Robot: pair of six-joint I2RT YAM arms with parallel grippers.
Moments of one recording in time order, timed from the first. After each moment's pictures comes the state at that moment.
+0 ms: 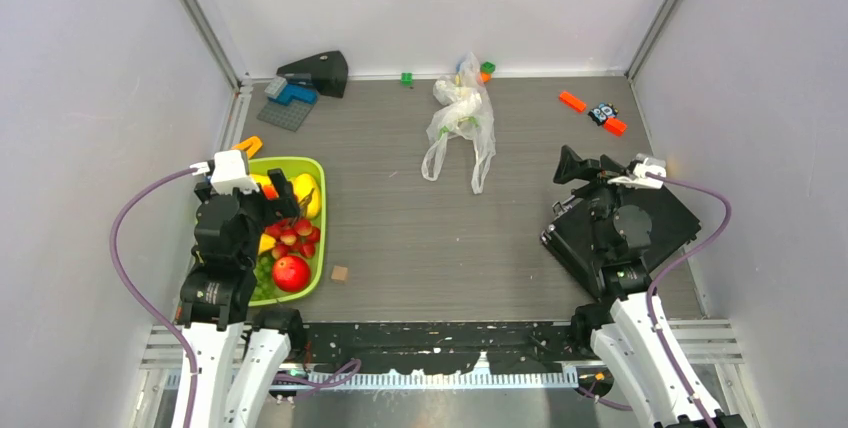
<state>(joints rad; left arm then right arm) -0.08 0.50 0.82 -0.57 -0.21 -0.14 0.13 0.56 0.35 0.40 0.21 0.32</state>
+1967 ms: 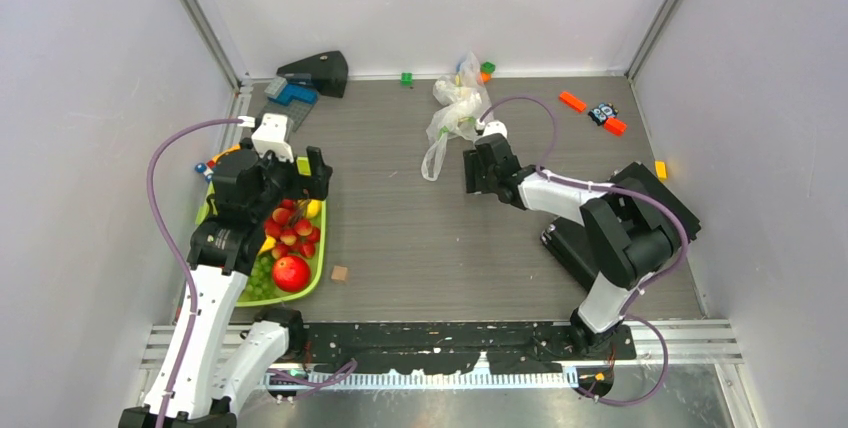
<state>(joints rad) -0.16 0.77 0.96 -0.51 0.09 -0.05 0.53 1.70 0.96 -0.02 0.24 0.29</state>
